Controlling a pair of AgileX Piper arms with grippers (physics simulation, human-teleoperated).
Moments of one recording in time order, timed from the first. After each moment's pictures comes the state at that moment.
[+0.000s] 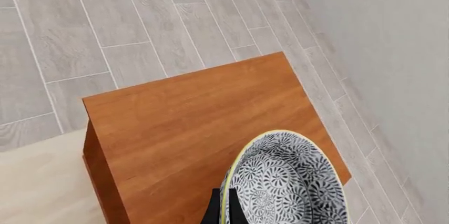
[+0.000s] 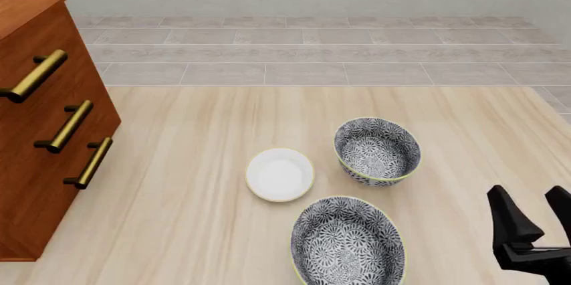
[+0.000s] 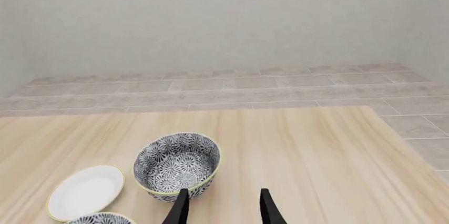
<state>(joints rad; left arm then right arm) 0.72 1.24 -1.50 0.85 -0.61 0.02 0.19 0.00 -0.14 0.05</state>
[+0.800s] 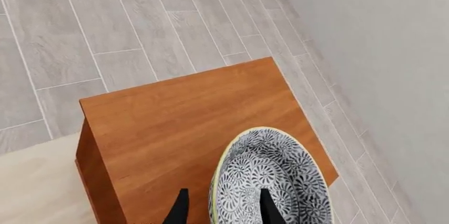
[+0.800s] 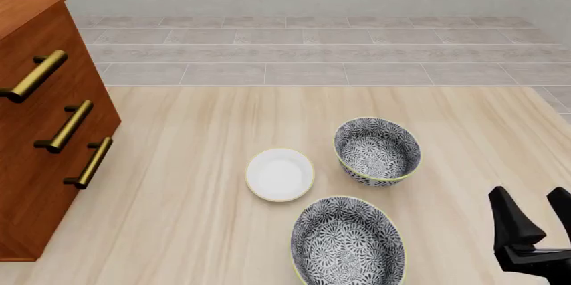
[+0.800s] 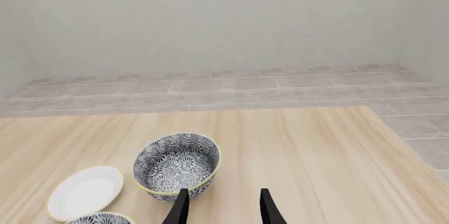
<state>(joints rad) 0.71 1.21 -1.50 0.84 -0.62 0.02 0.17 0.00 -0.13 0.05</state>
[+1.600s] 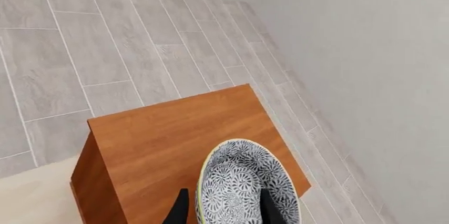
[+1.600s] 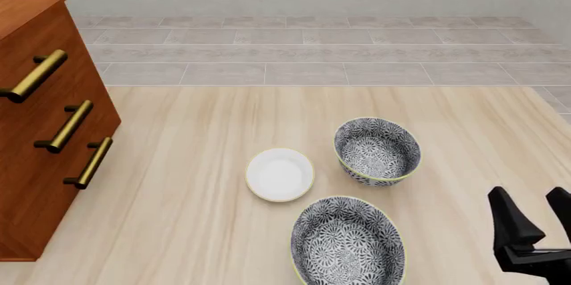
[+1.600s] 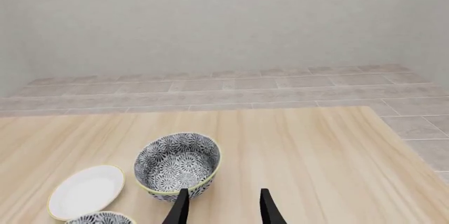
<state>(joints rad) 0.74 1.16 -1.62 0.87 -0.62 0.03 0.17 0.00 -0.13 0.05</state>
